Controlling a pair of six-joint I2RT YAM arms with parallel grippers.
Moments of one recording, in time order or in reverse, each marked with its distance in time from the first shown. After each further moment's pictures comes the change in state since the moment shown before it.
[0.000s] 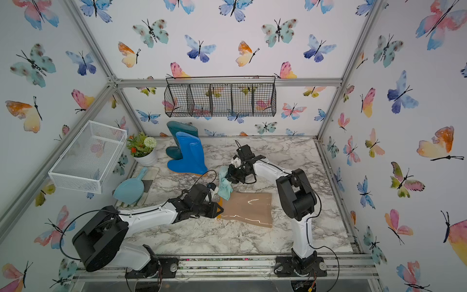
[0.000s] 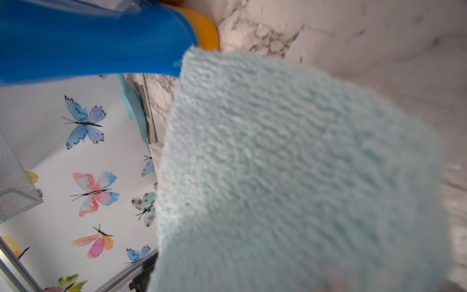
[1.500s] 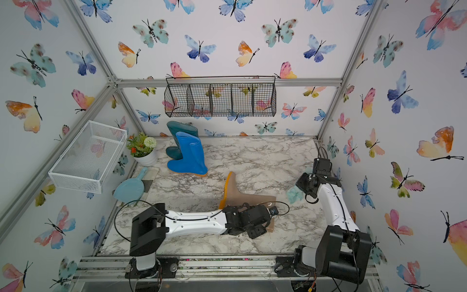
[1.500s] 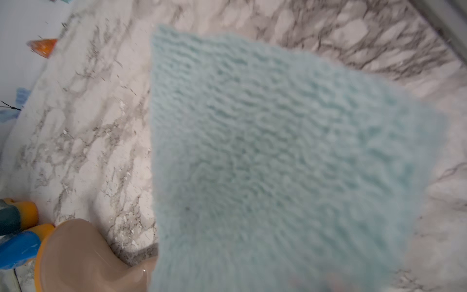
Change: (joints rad) left arm -0.574 0.493 0.743 -0.362 -0.508 0.540; right arm -0.715 -0.743 -0.612 -0.182 0.494 -0.203
